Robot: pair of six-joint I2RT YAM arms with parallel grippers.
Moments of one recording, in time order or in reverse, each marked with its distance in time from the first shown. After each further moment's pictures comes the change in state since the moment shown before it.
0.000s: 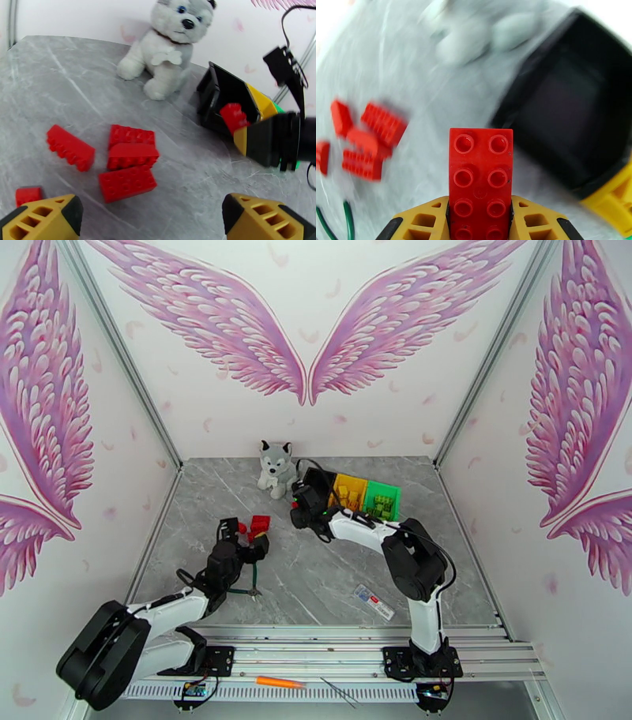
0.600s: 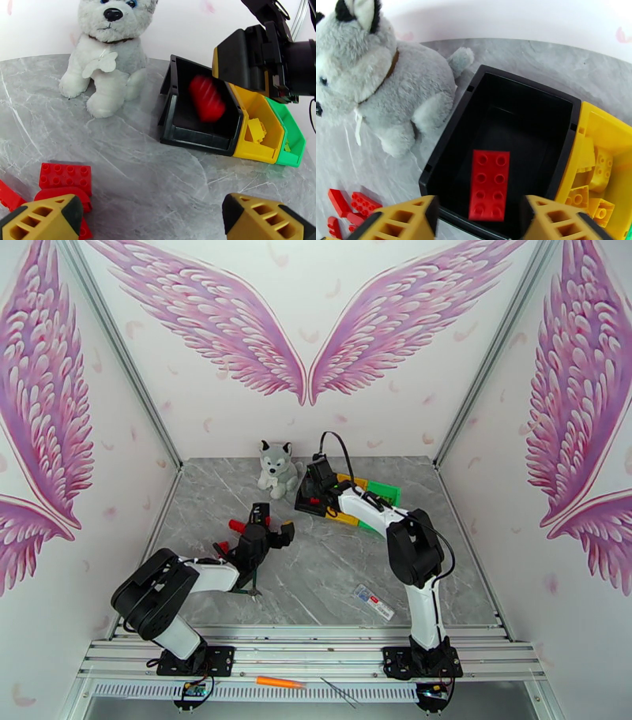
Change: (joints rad) left arm -0.085 0.344 0.230 0.151 -0.027 0.053; right arm -0.113 0.104 0.263 -0.129 0.055 0.072
